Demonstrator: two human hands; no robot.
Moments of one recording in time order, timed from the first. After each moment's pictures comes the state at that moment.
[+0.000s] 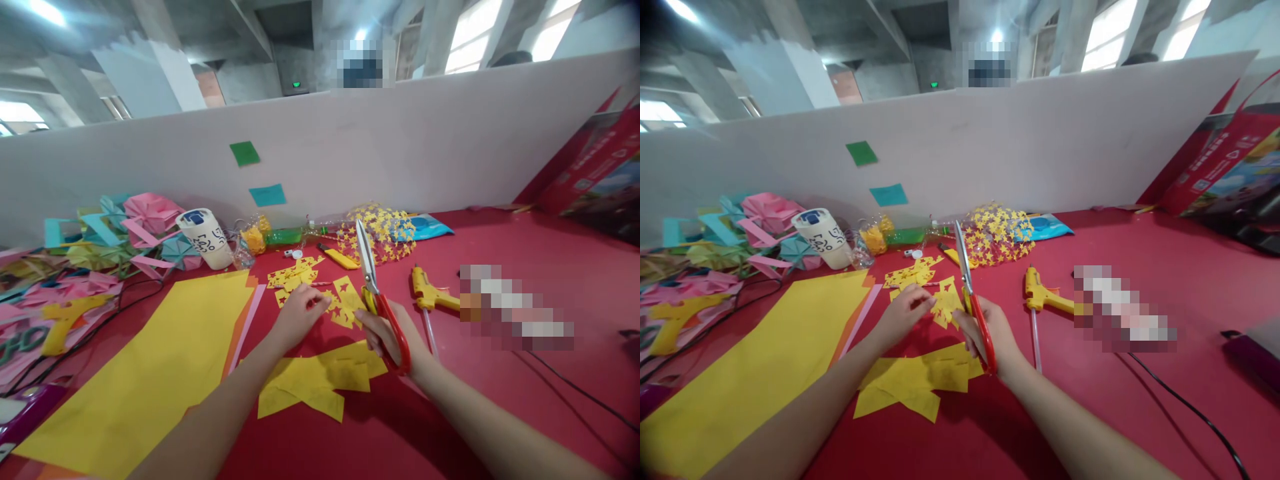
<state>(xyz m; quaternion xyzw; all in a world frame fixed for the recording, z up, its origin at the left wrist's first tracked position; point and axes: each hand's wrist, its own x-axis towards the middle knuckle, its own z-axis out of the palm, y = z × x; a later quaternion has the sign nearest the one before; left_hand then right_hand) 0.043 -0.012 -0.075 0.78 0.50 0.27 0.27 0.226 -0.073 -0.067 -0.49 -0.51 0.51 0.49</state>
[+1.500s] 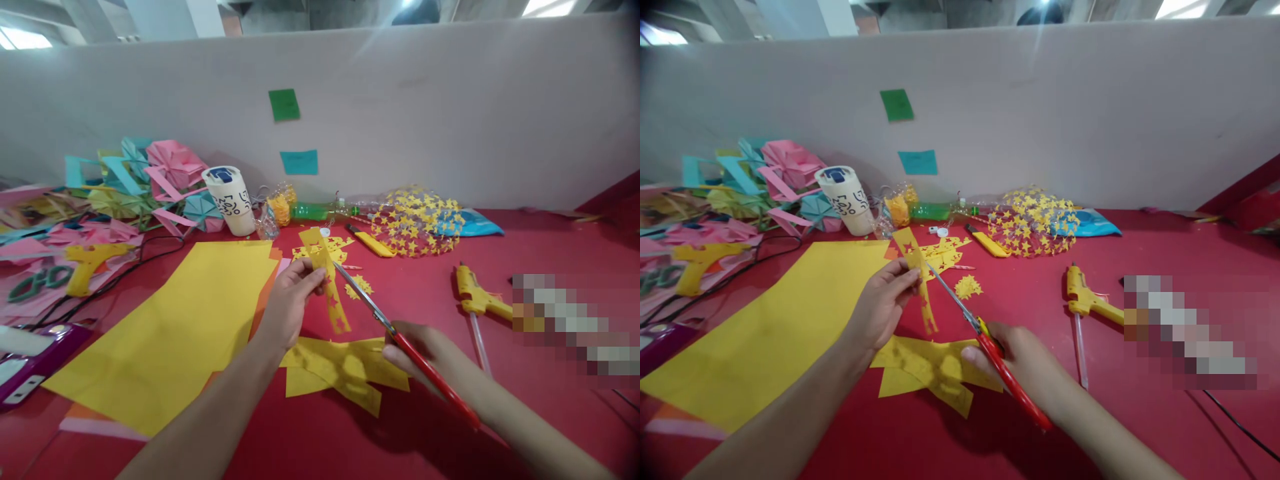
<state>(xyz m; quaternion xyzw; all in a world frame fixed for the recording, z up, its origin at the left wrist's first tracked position) 0.005 -0.033 -0.059 0.42 0.41 0.58 0.56 0.225 -0.087 -0.073 -0.51 -0.74 0.42 0.16</state>
